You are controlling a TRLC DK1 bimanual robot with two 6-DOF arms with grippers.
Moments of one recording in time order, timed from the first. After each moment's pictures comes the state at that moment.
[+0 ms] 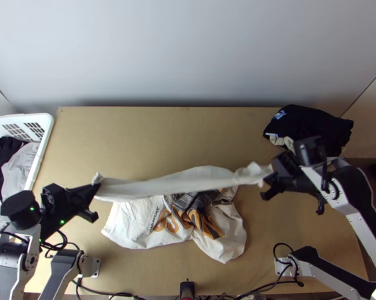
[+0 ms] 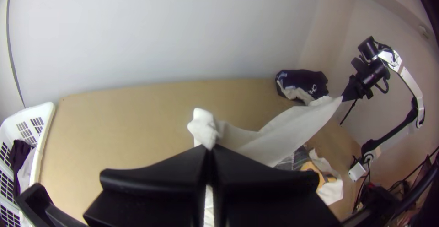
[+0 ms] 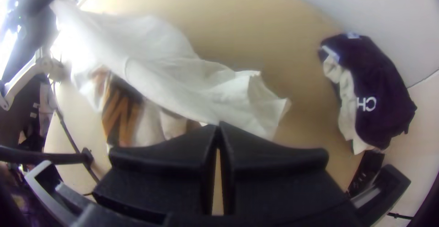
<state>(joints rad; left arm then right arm) -0.03 0.43 0.74 -0.70 0.41 0.00 0.38 1.09 1.20 -1.15 -0.13 -0.19</state>
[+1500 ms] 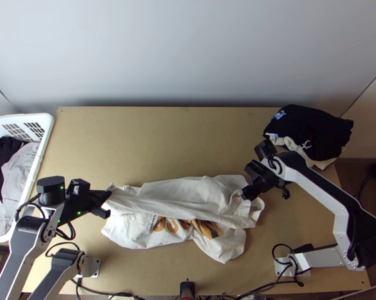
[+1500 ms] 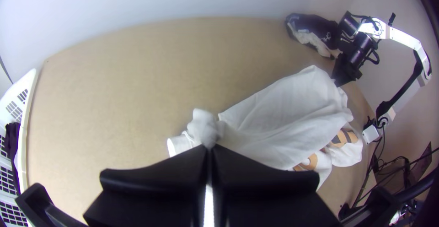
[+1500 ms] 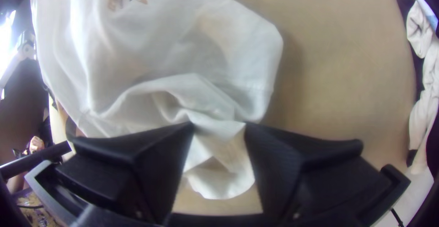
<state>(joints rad) -0.09 0.67 0.66 -0.73 0.35 0.13 0.35 1.53 1.02 -0.96 -0.23 -0.26</state>
